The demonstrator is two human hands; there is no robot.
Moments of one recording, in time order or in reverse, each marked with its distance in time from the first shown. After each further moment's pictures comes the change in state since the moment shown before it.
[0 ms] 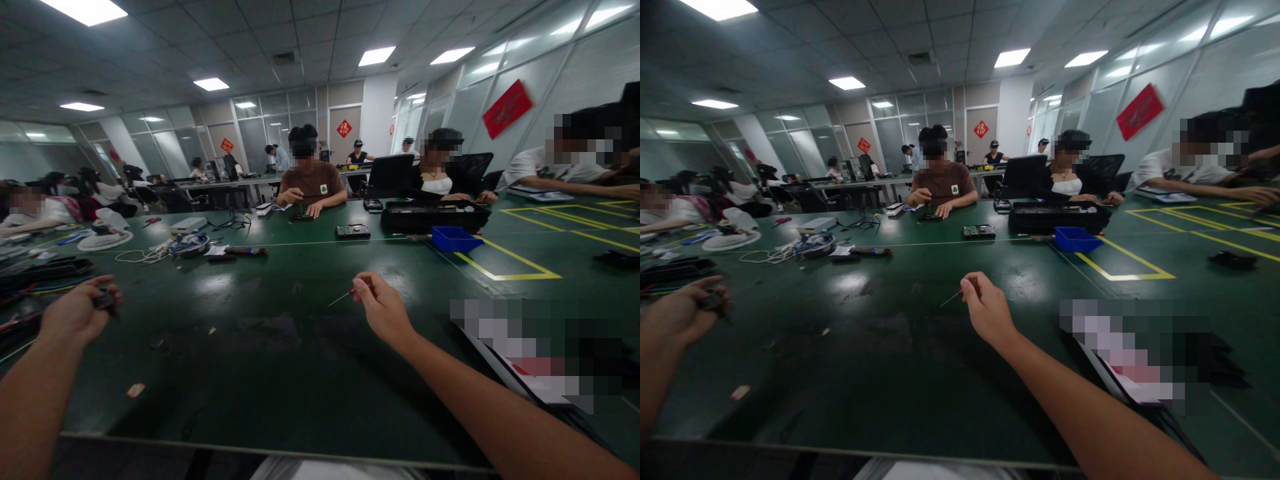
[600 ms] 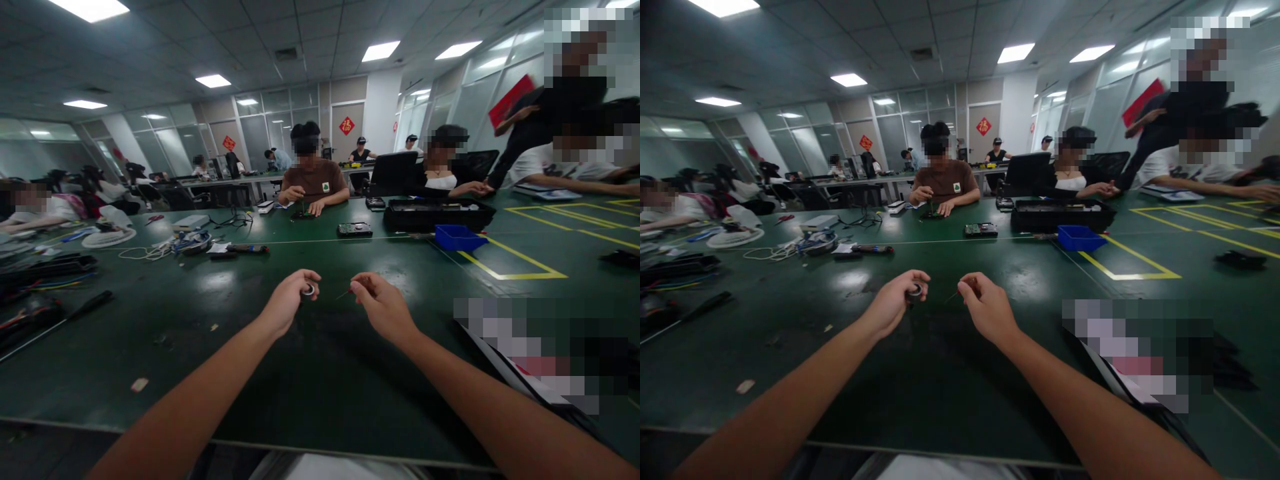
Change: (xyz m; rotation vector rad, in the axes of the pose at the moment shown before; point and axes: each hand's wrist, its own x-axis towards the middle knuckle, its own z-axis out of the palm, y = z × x) left_hand -0.202 -0.037 0.218 -0.120 -1.020 0.018; right_hand 0.000 -0.004 -0.002 -0.021 -0.057 0.054
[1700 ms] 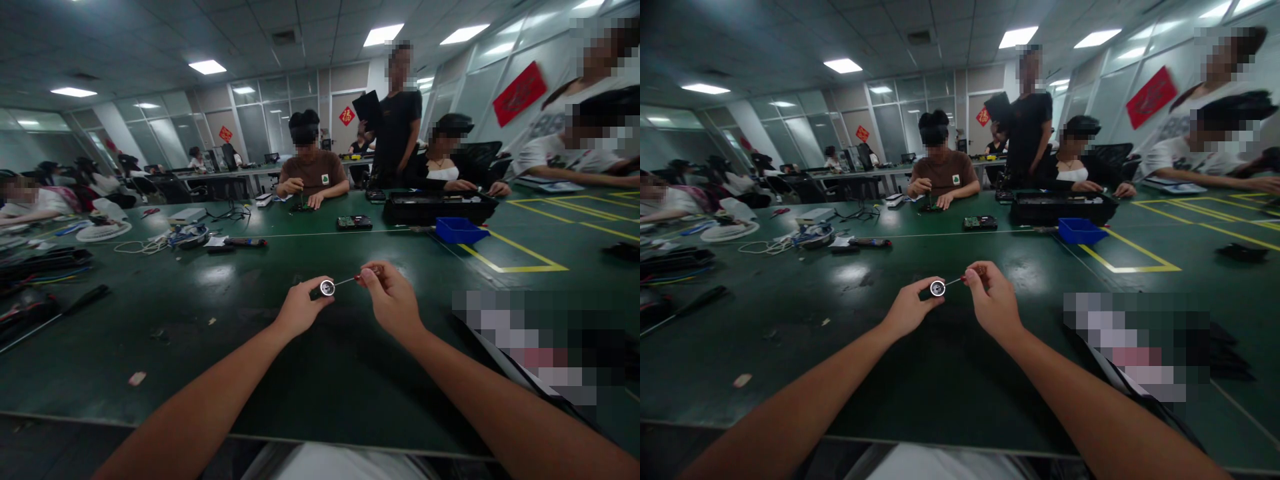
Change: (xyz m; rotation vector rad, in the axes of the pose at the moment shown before) left_hand 0.006 -0.049 0.005 0.580 -0.022 0.289; right_hand -0.003 0.001 0.001 0.170 0.200 -0.087
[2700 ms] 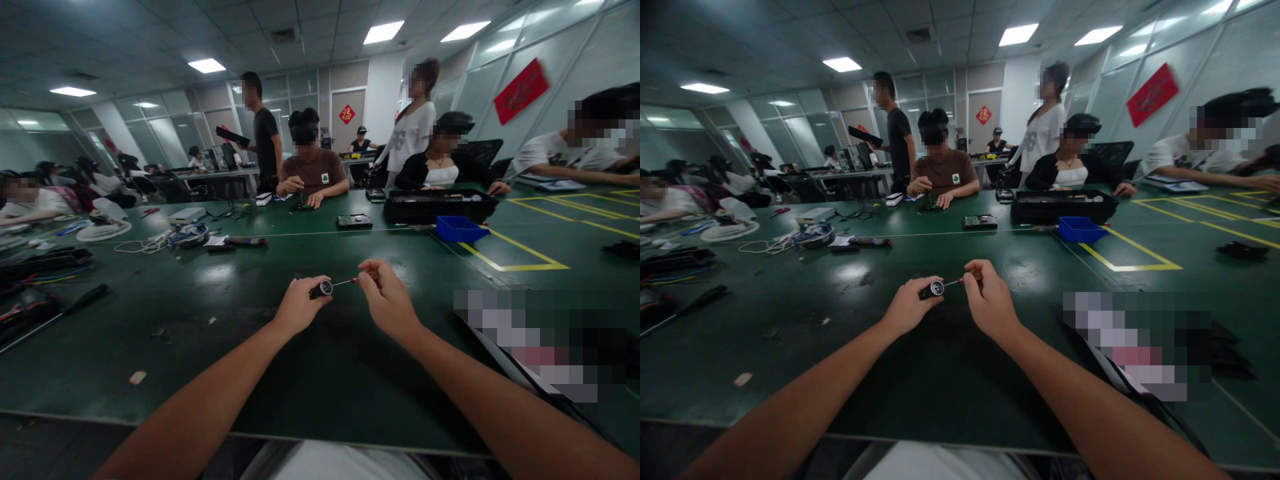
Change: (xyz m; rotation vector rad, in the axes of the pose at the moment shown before) left_hand 0.001 0.002 -0.004 0.265 -0.027 0.034; right_hand -0.001 -0.006 -0.001 -0.121 -0.078 0.000
